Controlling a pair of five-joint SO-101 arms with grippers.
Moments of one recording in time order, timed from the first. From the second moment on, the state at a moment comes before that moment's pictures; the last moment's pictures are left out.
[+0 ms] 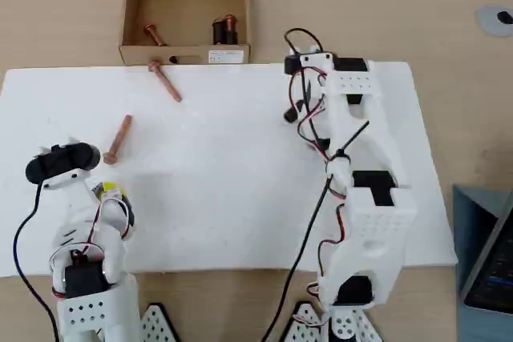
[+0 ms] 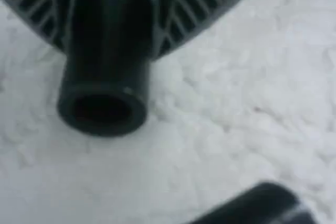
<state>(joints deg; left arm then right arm) -14.9 -104.3 95.8 56.3 -0.4 -4.8 26.9 -3.9 79.3 4.1</state>
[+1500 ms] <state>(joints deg) -11.5 -79.7 64.8 61.6 -0.4 2.6 -39.1 12.0 97.9 4.2</state>
